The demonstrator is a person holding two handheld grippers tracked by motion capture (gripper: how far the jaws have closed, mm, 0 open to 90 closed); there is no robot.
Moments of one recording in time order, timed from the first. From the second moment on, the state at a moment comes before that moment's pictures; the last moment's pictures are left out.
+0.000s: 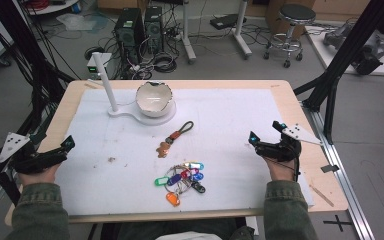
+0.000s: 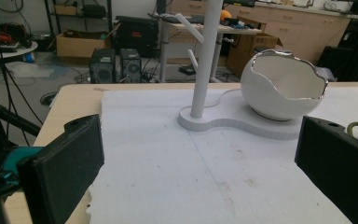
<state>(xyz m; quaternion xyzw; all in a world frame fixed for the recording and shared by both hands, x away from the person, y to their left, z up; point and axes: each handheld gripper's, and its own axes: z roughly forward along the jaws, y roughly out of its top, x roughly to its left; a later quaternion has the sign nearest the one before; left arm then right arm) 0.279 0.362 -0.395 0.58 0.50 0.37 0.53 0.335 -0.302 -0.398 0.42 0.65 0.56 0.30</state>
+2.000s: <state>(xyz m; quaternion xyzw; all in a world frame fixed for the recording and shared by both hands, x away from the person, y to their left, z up) 0.319 0.299 -0.358 0.66 0.45 0.30 0.52 0.331 -0.304 -0.398 0.42 0.65 0.56 0.30</state>
